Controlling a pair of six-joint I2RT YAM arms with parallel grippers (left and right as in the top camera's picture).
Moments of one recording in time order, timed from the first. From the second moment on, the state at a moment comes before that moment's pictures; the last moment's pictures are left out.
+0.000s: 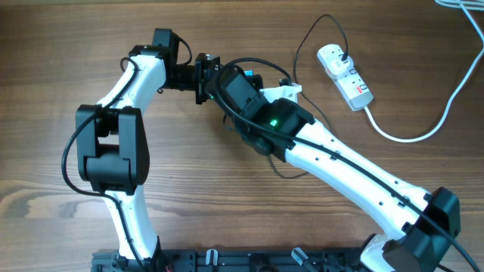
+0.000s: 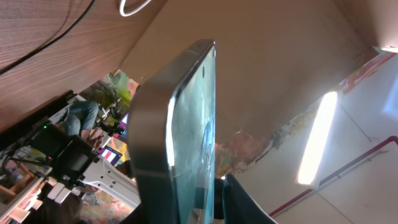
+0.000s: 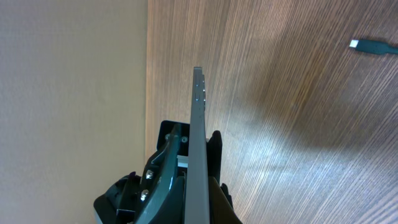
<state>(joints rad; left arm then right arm) -0.11 2.14 1.58 -0.92 1.55 -0.81 0.86 1.69 1.54 -0.73 0.48 2.05</state>
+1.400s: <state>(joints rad) -0.10 1.95 1.58 -0.78 1.01 -0.47 0.56 1.37 1.55 -1.05 0.32 0.81</state>
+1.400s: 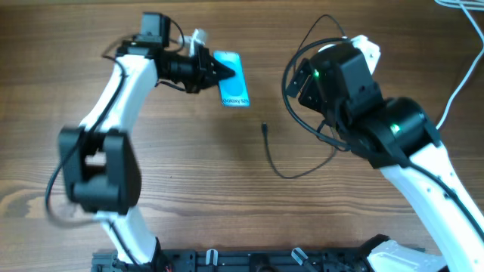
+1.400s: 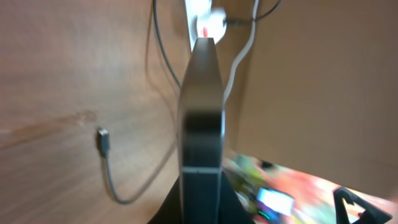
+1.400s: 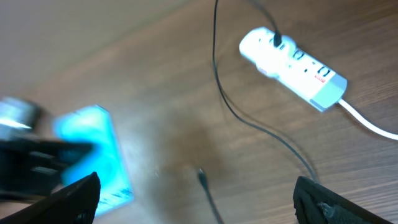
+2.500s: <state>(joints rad) 0.17 1.72 1.58 -1.10 0.23 -0.70 0.55 2.05 1.41 -0.87 -0.10 0.42</state>
